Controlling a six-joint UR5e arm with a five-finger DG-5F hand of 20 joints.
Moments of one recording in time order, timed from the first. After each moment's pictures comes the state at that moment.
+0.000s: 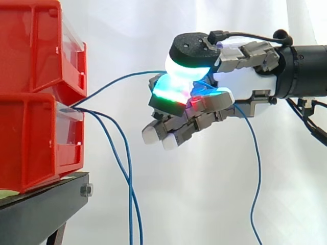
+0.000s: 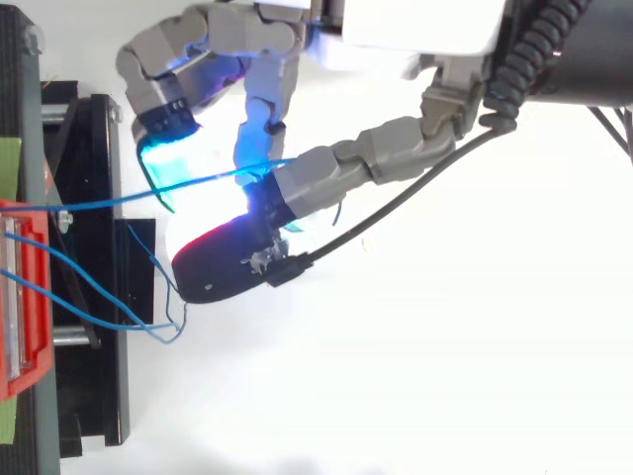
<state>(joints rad) 0.00 -2.28 -0.96 -3.03 -1.53 -0.48</state>
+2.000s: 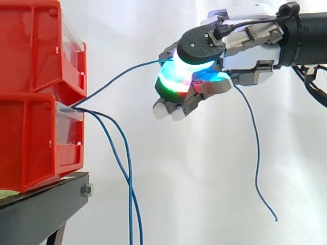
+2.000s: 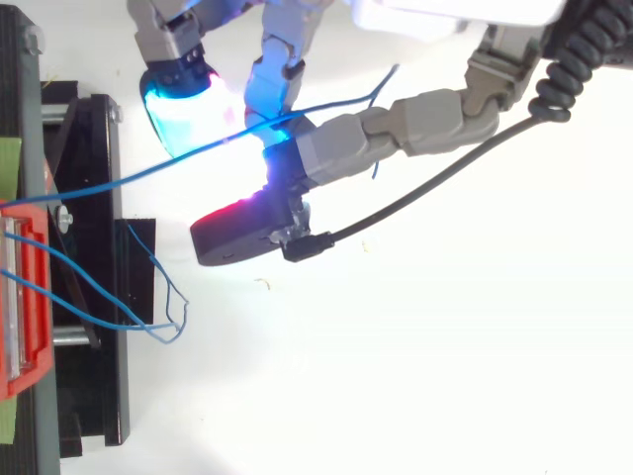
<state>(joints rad) 0.01 -2.25 -0.91 -3.13 -1.48 -0.75</state>
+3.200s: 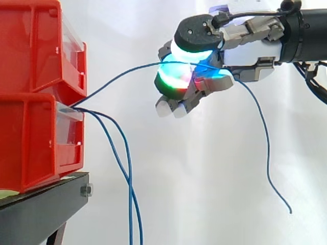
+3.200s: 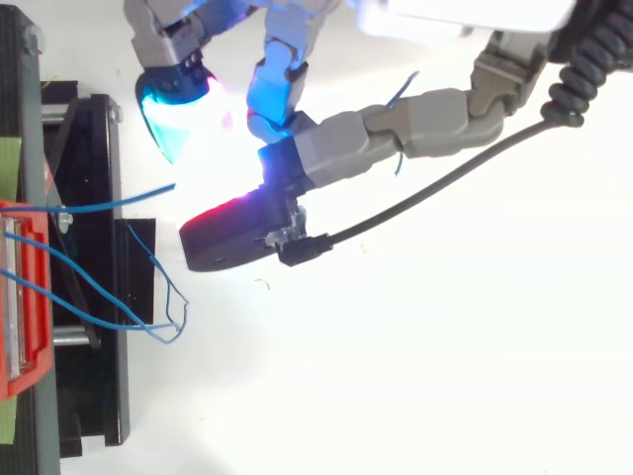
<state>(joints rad) 0.01 -2.24 -0.91 -3.14 -1.47 -0.77</state>
